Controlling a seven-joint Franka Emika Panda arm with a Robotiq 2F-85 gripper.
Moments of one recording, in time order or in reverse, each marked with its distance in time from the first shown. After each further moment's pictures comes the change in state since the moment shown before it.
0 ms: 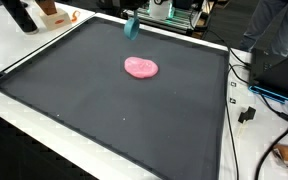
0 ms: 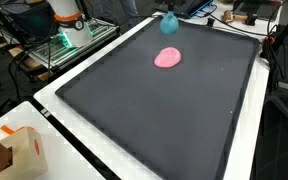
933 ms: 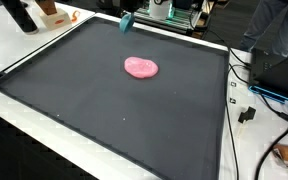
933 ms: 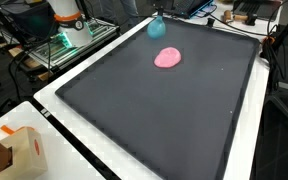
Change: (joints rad) arm 0.027 0.057 0.077 0.046 -0.271 -0.195 0.252
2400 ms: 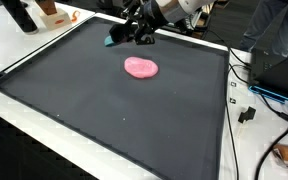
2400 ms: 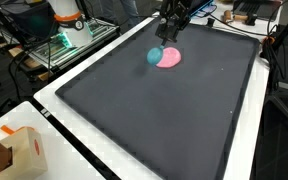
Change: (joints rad) arm 0.230 0.519 -0.084 0.310 -0.440 -0.319 0.855
